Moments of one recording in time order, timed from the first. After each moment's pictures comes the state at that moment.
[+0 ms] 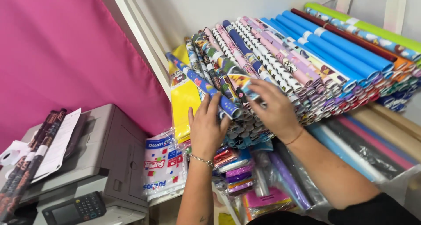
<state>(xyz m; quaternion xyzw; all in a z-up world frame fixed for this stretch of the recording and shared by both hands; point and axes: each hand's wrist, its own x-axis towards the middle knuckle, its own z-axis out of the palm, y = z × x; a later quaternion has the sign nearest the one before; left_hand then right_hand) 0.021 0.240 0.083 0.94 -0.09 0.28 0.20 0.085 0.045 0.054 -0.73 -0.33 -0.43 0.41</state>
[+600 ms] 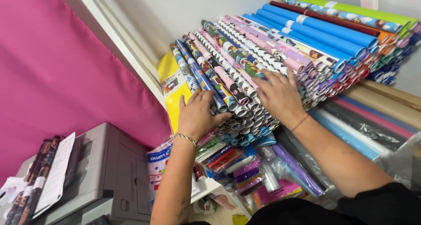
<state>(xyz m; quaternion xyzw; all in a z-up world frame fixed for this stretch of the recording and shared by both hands) 0.057 0.265 0.139 0.99 -0.15 0.06 0.00 0.115 0.025 0.000 -0.89 -0.13 -0.40 0.17</state>
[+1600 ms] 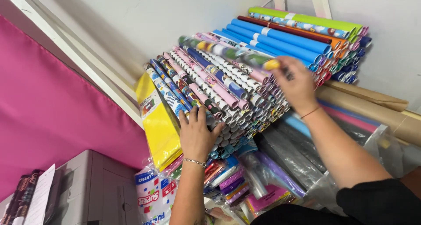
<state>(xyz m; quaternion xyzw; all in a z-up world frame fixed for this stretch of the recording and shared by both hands) 0.064 0.216 0.071 0.97 -0.11 0.21 0.02 0.127 -0.099 0.011 -0.71 -0.13 -0.55 0.42</state>
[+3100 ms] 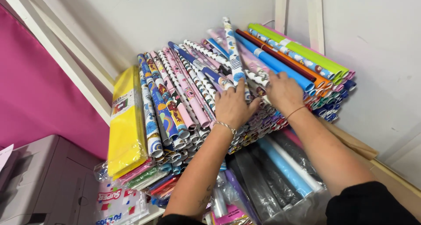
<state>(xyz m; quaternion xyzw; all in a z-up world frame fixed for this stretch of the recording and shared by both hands) 0.147 0.006 0.094 0.98 -0.15 0.08 0.11 0.207 -0.174 0.027 -0.97 0.04 -0.18 0.14</state>
